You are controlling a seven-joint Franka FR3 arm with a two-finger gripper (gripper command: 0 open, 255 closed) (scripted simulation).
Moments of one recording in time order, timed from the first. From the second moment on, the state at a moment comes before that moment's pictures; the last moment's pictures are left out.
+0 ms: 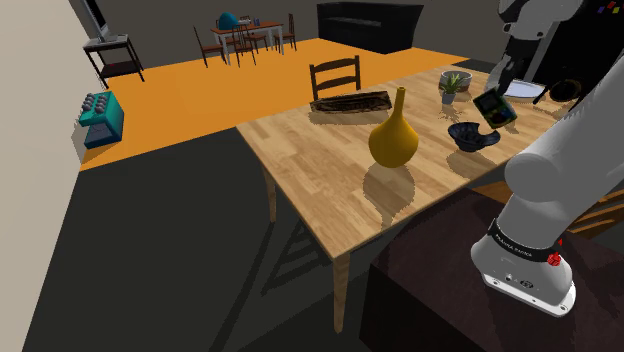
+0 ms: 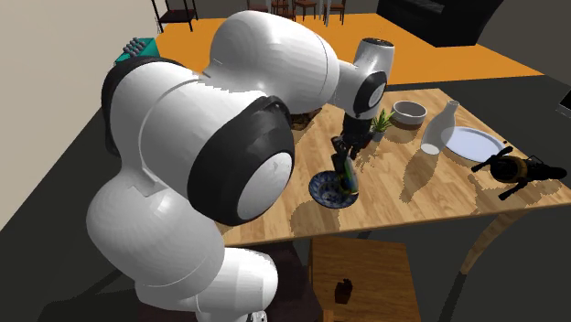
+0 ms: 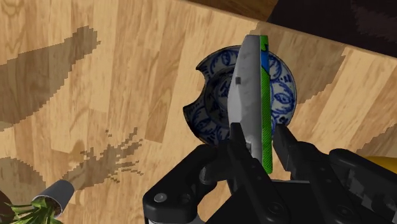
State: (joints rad) arm -0.43 -0.16 -0.65 -2.16 -0.07 2.04 -1.05
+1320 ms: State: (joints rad) arm -0.43 -0.07 -0.67 -2.25 -0.02 2.21 -1.10
